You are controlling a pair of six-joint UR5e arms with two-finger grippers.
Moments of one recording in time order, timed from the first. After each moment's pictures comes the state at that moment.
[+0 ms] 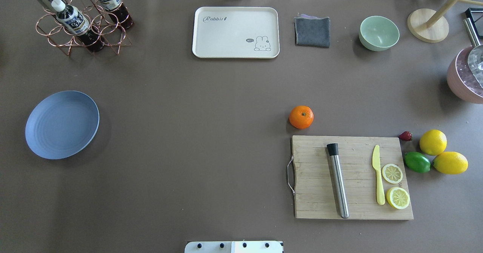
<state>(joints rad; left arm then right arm) -1.59 -1.30 -1.74 -2.00 -2.34 -0.10 1.66 -1.67 1.76 -1.73 2.29 -0.32</state>
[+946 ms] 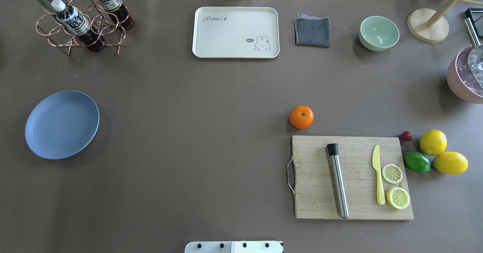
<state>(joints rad) -1.59 -1.29 -1.74 -2.00 -2.34 -0.10 1.66 -1.67 1.76 -1.73 2.29 -0.33</state>
